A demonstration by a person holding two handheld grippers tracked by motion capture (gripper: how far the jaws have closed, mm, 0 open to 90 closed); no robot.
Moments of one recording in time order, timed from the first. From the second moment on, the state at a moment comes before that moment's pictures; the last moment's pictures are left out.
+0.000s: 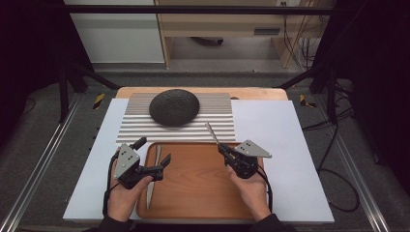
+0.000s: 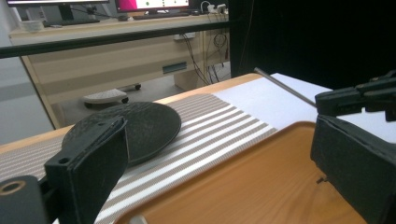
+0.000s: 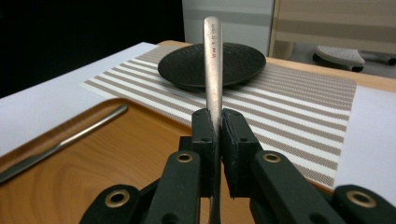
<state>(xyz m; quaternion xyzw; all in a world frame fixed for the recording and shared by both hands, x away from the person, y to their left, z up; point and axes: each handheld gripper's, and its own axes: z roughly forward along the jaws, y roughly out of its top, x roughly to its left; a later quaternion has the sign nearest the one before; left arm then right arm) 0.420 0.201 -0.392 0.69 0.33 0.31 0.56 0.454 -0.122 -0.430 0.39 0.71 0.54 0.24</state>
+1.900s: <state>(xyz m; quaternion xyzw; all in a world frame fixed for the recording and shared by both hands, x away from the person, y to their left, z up) 0.477 0.157 -0.396 0.71 0.36 0.18 0.58 0.438 -0.058 -0.424 0.32 0.72 0.57 0.25</state>
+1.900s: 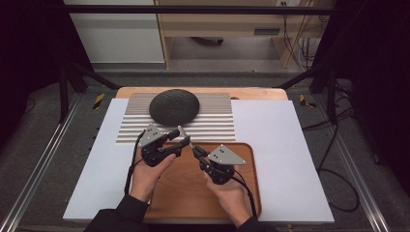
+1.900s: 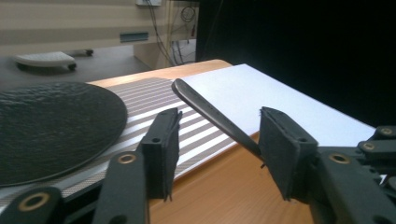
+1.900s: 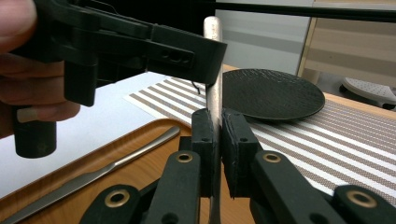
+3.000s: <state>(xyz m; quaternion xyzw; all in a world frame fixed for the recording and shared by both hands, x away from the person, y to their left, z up) 0.460 0.158 -0.377 0.70 0.33 0.18 0.61 0.445 -0.068 -0.427 0.33 0.72 0.57 0.22</state>
